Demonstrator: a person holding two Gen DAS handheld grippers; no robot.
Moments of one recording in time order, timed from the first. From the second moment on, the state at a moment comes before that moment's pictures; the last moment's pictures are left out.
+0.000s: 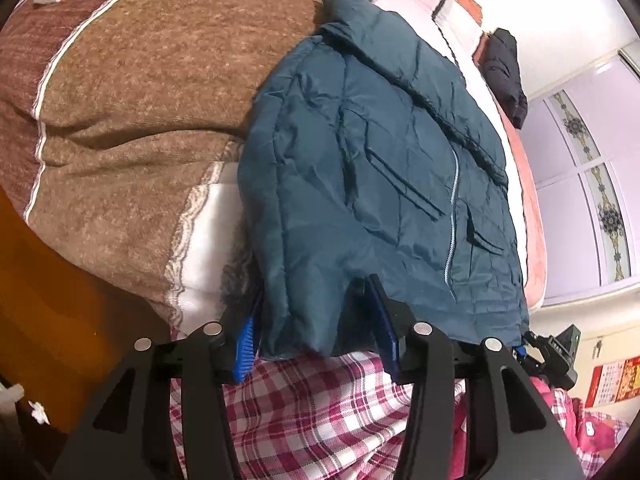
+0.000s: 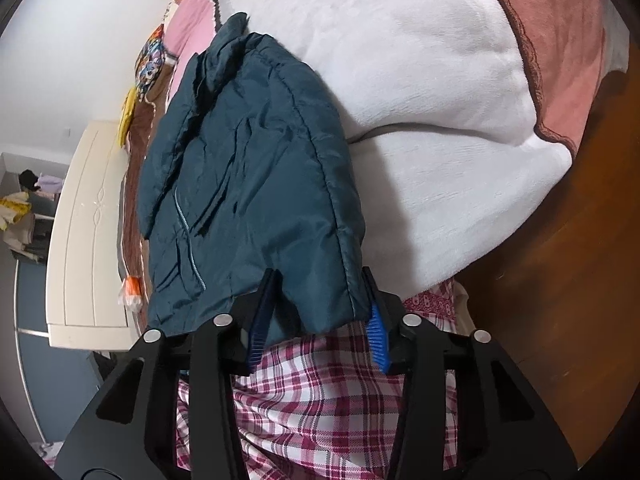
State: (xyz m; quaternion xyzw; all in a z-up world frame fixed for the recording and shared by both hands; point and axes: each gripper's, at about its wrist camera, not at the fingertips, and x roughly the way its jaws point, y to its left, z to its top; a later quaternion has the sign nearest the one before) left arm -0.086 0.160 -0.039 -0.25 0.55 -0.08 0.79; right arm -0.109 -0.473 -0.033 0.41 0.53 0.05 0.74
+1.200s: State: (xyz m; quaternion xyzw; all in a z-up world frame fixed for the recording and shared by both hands) left arm -0.004 0.149 0.091 -0.23 0.39 -0.14 0.88; right arm -0.001 -0.466 0.100 0.35 0.39 0.14 0.84
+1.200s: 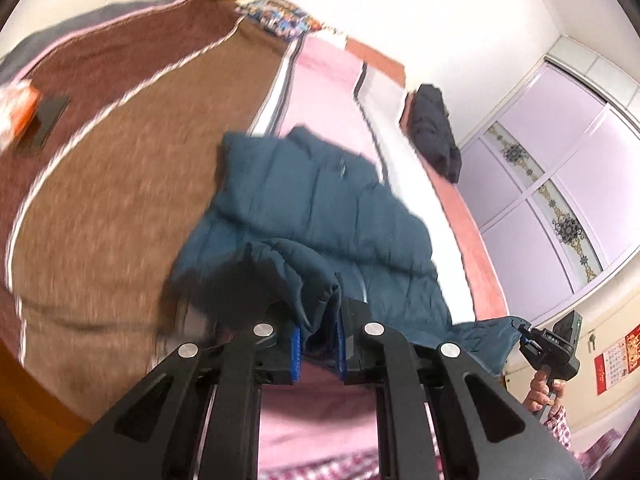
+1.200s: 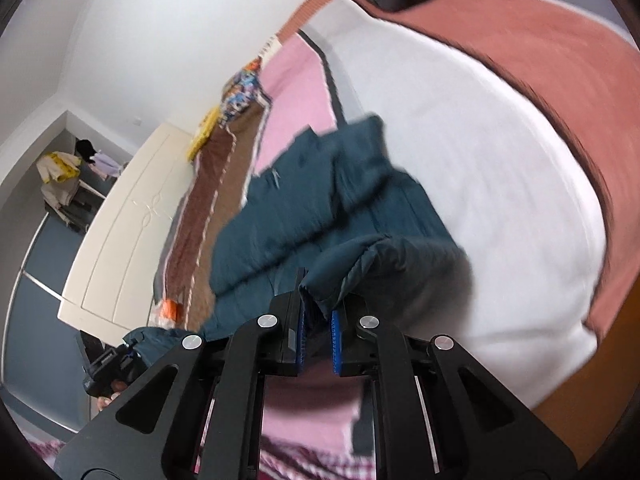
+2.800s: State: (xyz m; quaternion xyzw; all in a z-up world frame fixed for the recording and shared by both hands) left arm 0.436 0.148 -0.019 -0.24 0.47 -0.01 0.85; right arm 0.498 -0.409 -0.044 0.22 0.49 0.01 0.84
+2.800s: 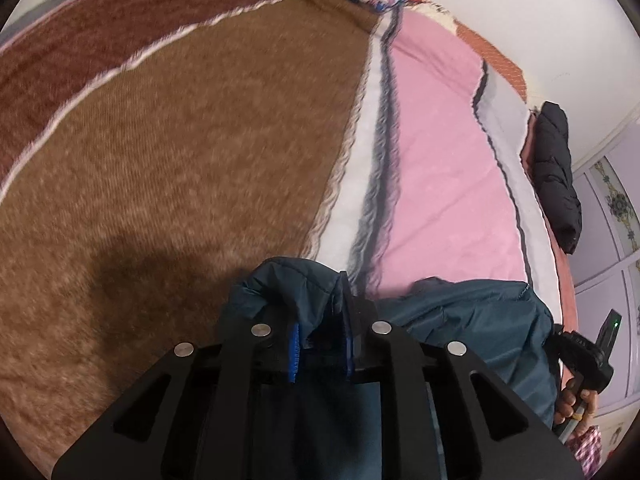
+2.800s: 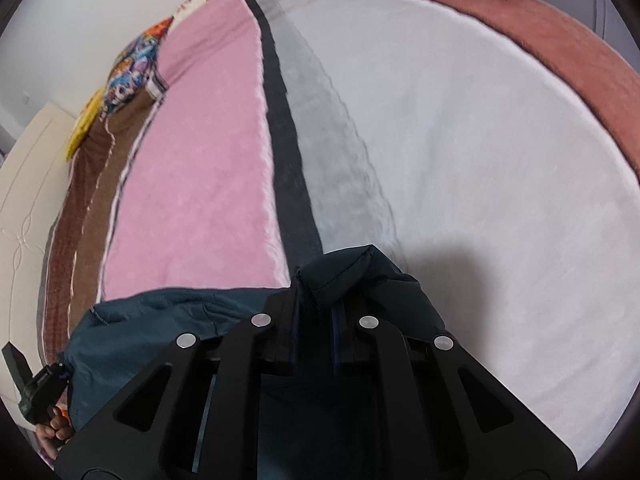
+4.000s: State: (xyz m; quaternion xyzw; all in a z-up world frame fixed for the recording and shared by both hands) left arm 0.192 0.173 0.036 -0.28 0.44 -0.02 0.85; right arm 0.240 -0.494 0.004 0.30 0.43 0.04 0.85
